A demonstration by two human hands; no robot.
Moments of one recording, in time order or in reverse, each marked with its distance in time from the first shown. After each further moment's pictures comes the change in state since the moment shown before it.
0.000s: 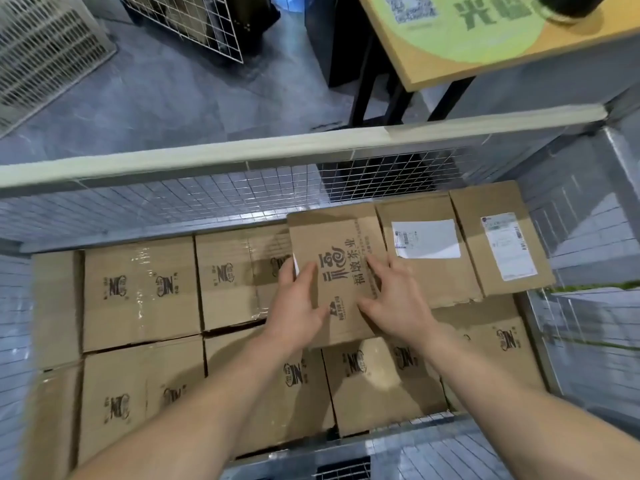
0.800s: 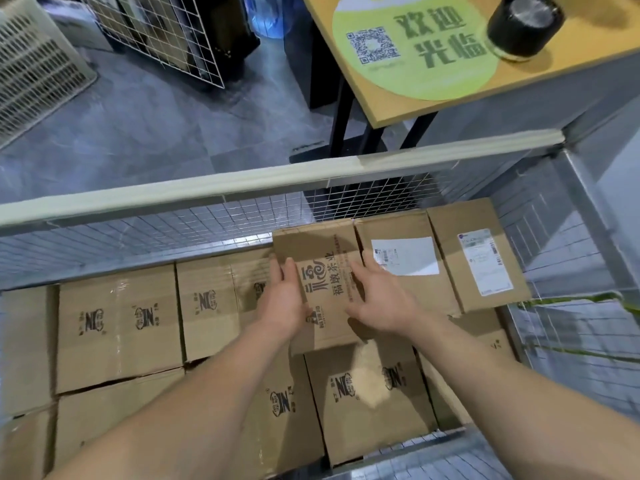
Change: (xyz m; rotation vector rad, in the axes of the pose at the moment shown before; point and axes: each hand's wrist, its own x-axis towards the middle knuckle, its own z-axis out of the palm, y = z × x) left_hand 0.055 0.017 -0.004 0.301 -0.031 -0.059; right_hand 0.036 -0.004 -0.035 -0.120 -0.197 -0.081
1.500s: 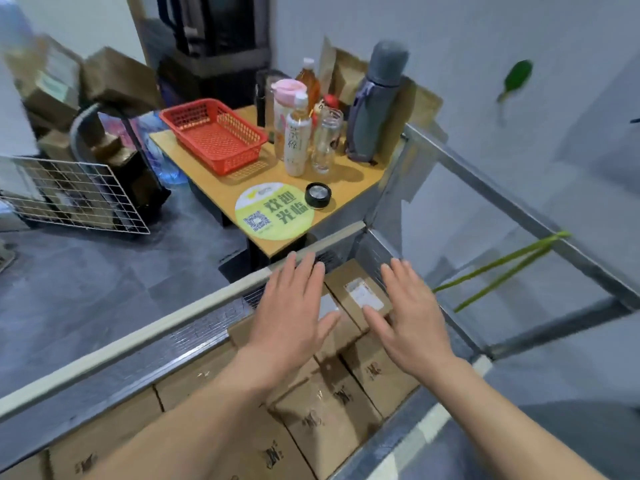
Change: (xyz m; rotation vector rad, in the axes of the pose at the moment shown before) left_hand -0.205 0.149 -0.207 0.368 0.370 0.951; right_hand -0.294 -0.091 -0.151 -0.096 0.897 0.202
